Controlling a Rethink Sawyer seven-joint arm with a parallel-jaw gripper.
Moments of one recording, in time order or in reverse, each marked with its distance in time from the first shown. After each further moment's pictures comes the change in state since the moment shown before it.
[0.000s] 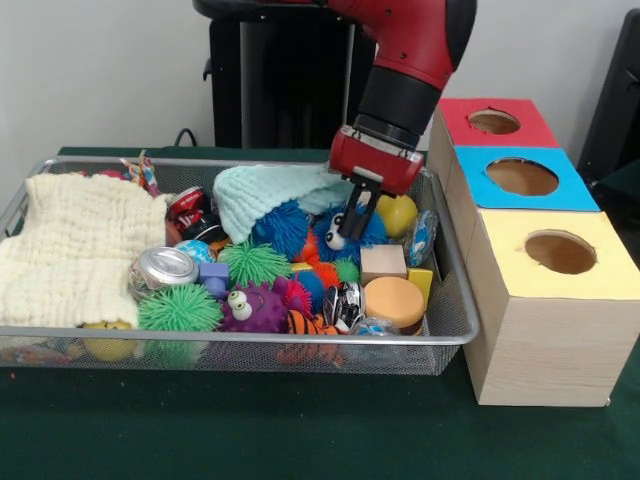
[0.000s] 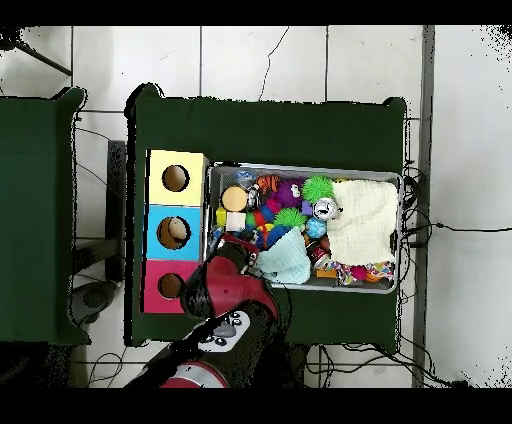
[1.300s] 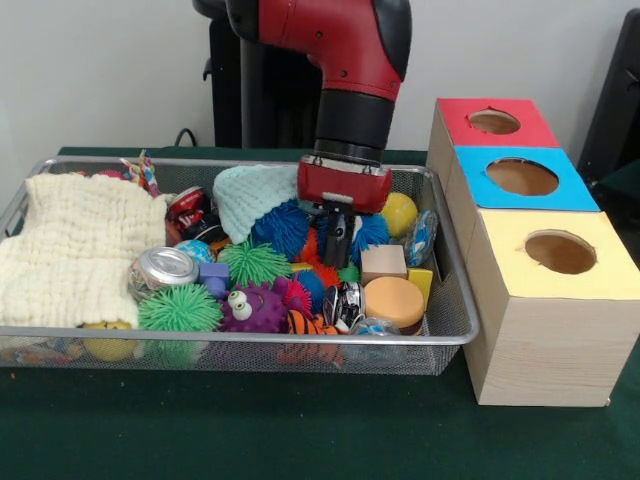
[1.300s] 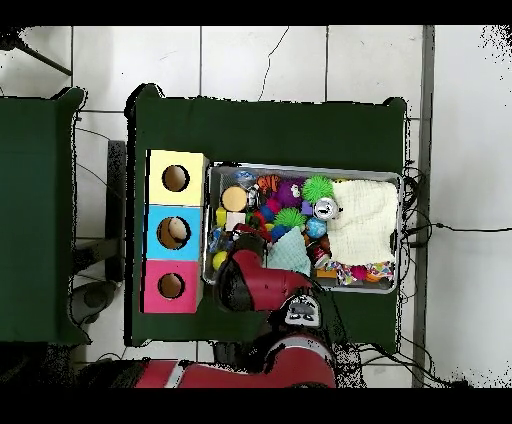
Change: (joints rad) arm -0.334 -0.060 0.263 0.028 -0.234 -0.185 0.001
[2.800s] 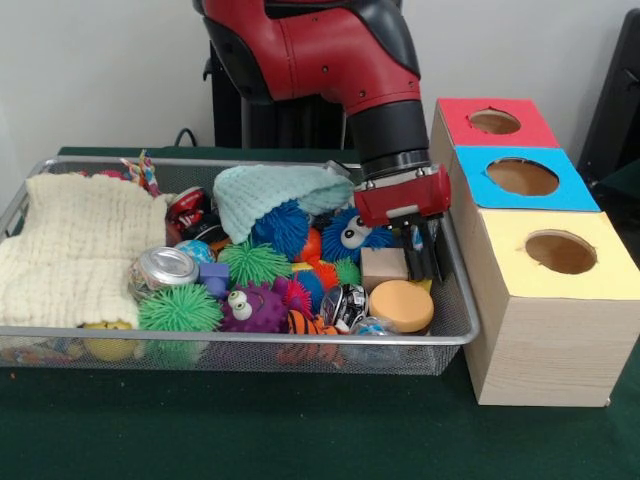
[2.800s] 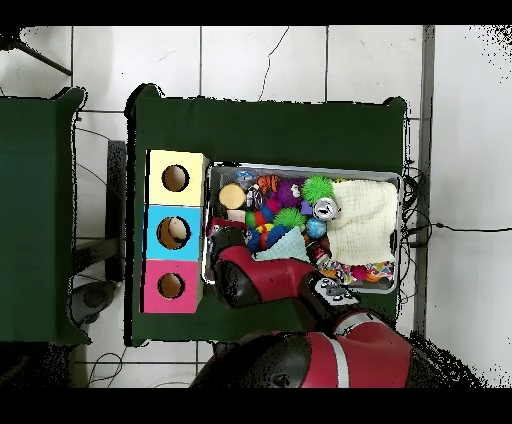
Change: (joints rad) arm -0.311 0.016 0.394 0.040 -0.282 -0.100 0.001
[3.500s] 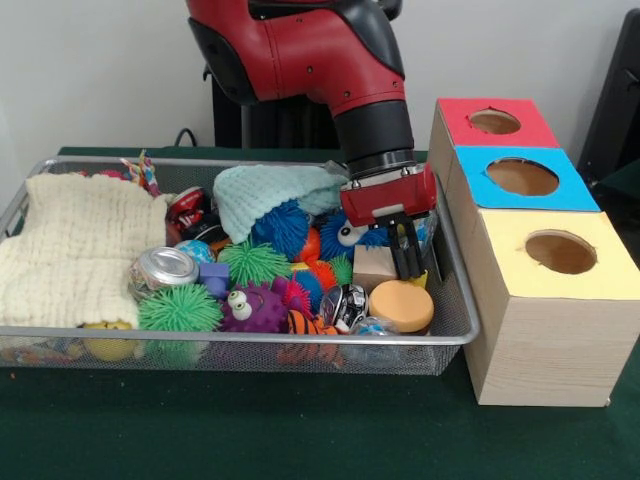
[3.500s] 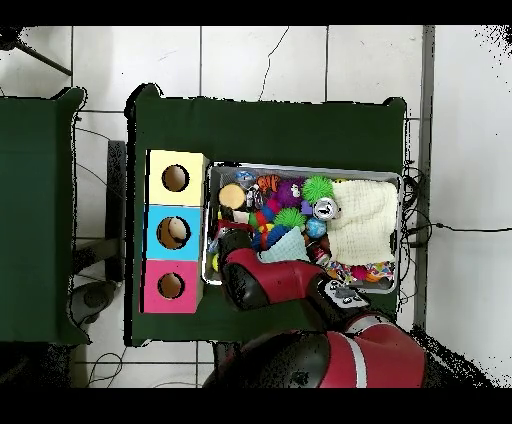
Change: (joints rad) arm -0.025 0.002 0.002 0.000 -0.033 -0.001 0.000
